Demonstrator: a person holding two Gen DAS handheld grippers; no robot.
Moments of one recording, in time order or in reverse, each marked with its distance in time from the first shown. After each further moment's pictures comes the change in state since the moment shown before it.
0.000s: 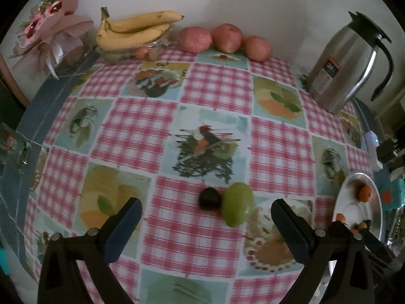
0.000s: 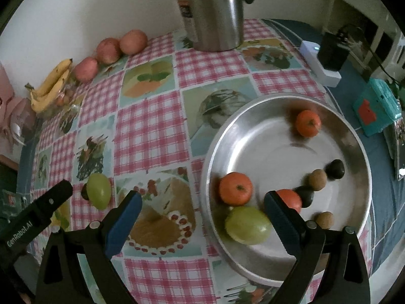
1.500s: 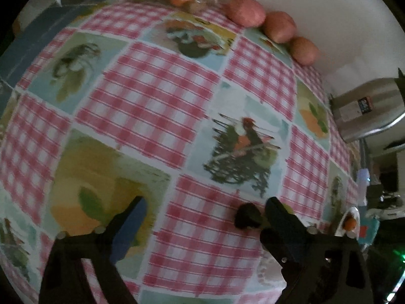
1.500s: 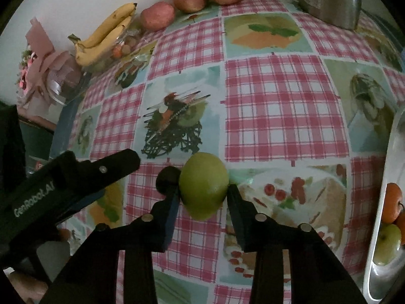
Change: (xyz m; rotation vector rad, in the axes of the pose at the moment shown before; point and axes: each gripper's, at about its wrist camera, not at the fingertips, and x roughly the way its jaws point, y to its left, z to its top) left arm 0.067 0.070 0.011 -0.249 0.180 -0.205; right arm 0.075 0.114 -0.004 -0.143 0.153 0.305
